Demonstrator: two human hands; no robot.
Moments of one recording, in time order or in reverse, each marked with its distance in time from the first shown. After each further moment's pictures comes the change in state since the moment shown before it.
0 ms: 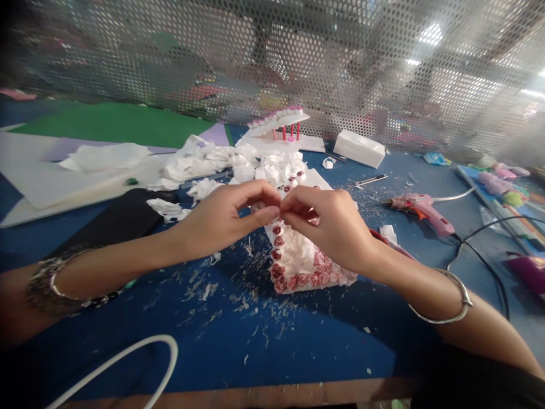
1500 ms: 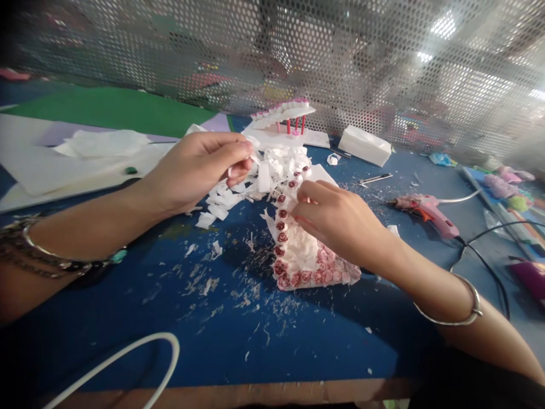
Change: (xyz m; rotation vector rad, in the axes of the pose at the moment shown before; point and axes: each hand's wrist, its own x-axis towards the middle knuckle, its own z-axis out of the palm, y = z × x) left_hand 0.020 -0.014 -0.029 -0.300 0.206 -0.163; right_hand 0.004 0.017 -0.006 -0.625 -0.202 -0.355
